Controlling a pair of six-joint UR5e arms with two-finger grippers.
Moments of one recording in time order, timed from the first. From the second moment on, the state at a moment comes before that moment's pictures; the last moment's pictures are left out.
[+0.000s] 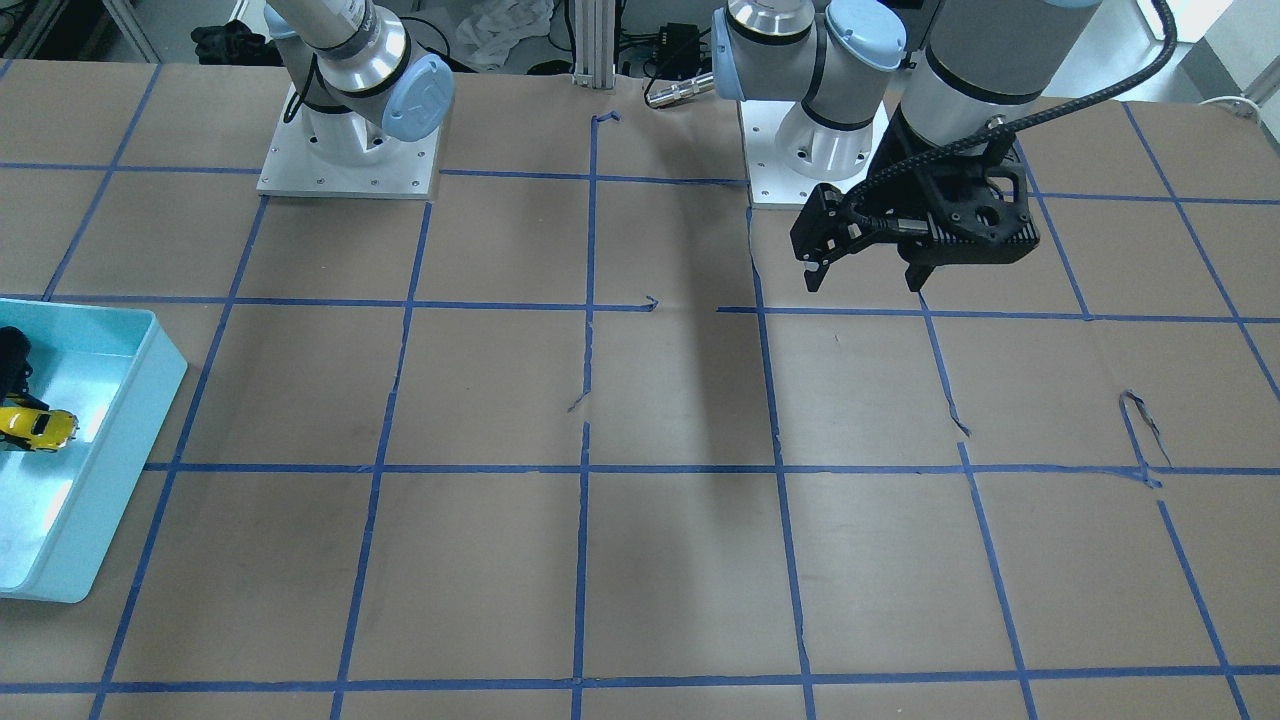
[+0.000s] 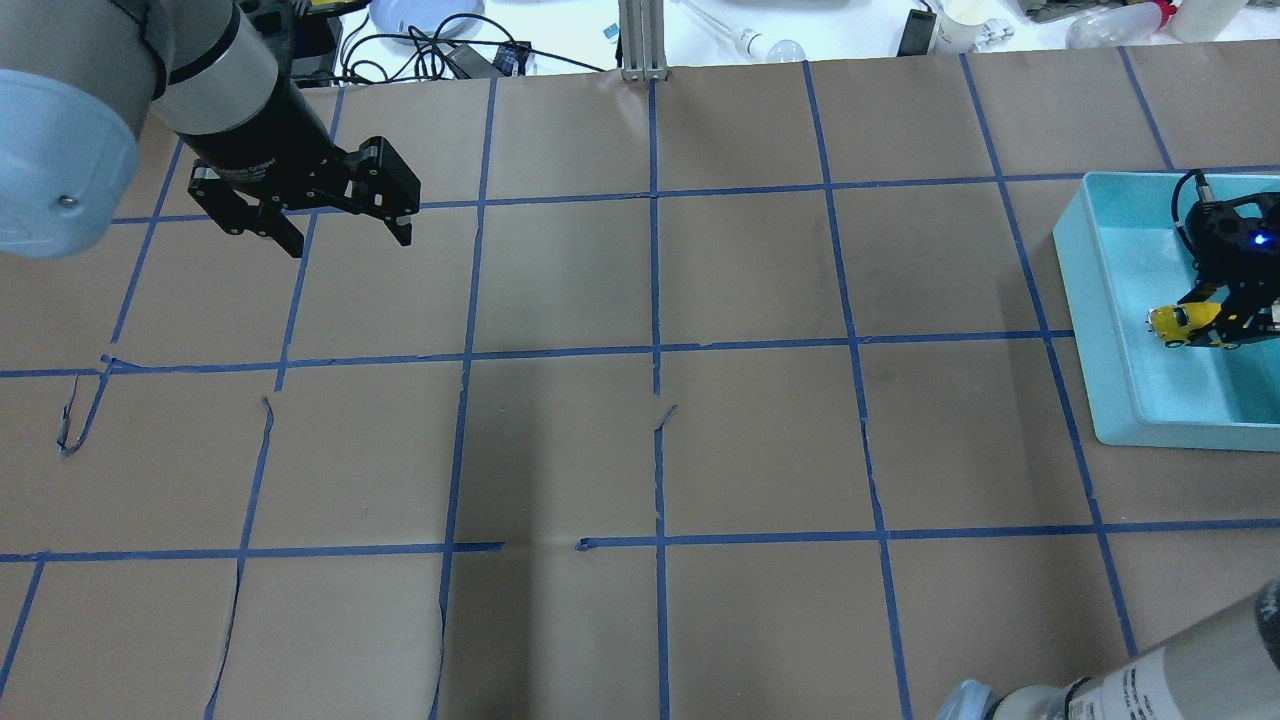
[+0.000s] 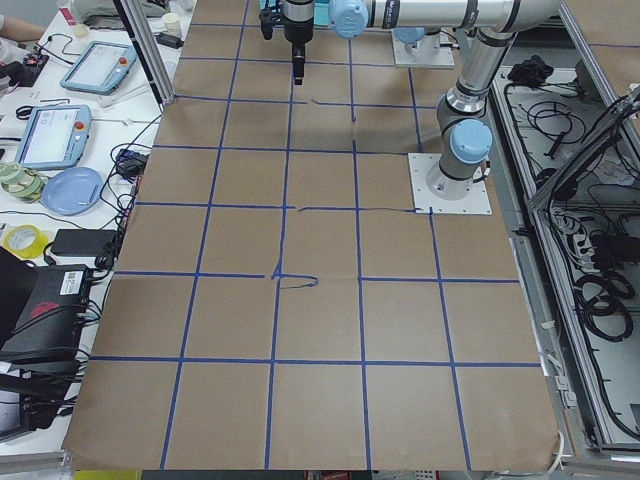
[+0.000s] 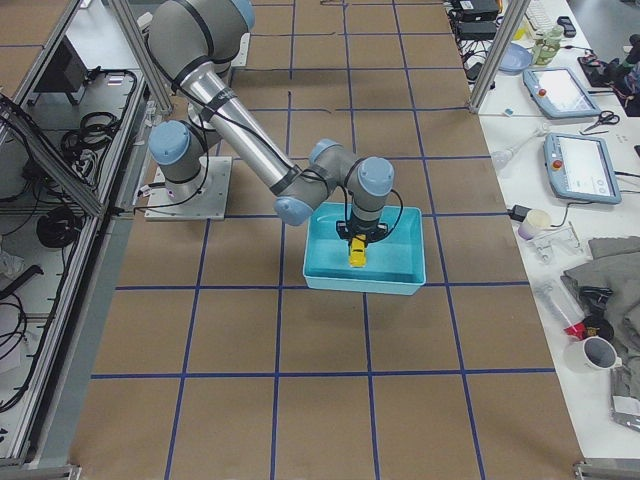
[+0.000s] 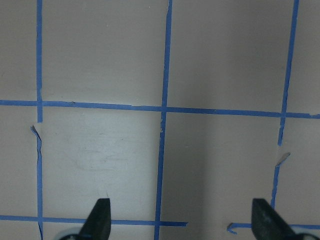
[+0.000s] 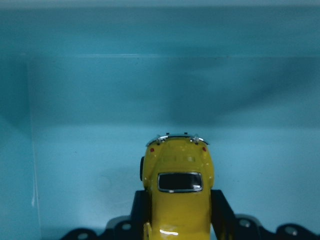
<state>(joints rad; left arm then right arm) -1.56 -1.58 -1.60 -1.50 1.54 -0.05 0.91 -1.18 1.79 -2.14 -1.59 -2.16</state>
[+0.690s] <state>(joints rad) -1.56 -1.58 -1.60 -1.50 1.54 -0.05 0.97 -1.32 1.79 -2.10 -1.59 -2.06</state>
